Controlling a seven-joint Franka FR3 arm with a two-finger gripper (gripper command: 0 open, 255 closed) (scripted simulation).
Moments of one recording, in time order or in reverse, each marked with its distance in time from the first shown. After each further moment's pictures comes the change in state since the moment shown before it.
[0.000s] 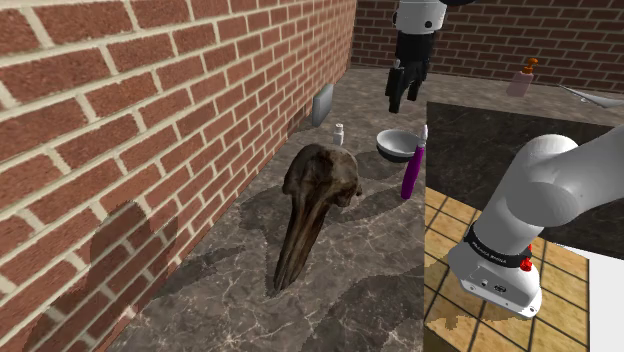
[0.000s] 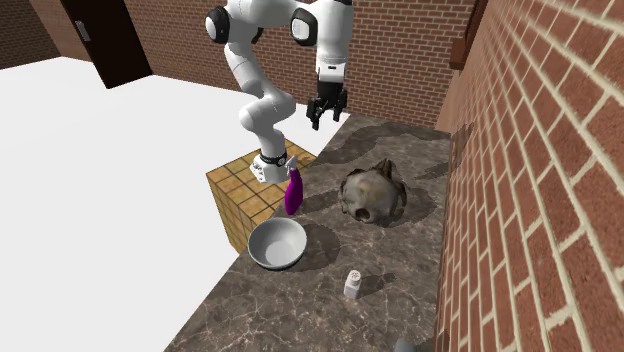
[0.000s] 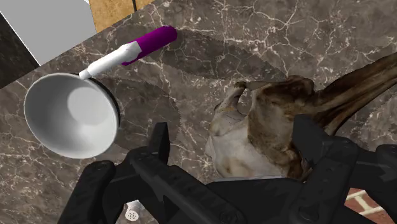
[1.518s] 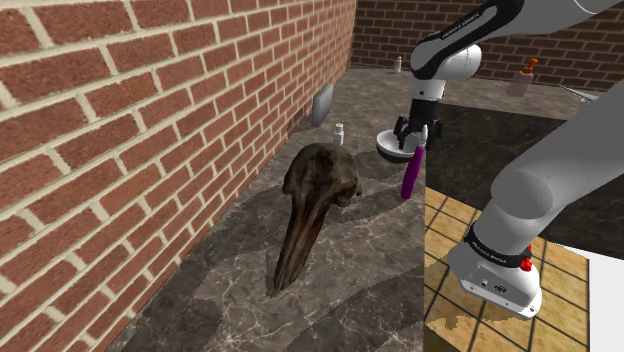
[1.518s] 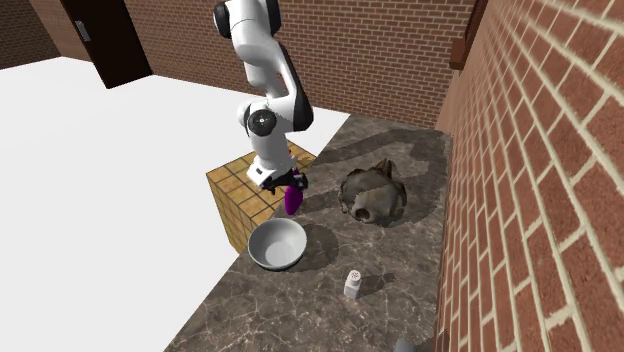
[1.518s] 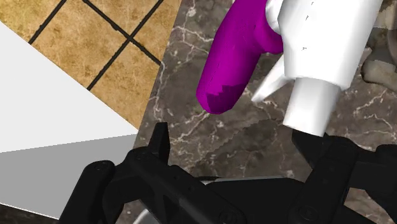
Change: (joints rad) arm -0.289 0.435 -0.327 -0.166 0.082 0.374 0.139
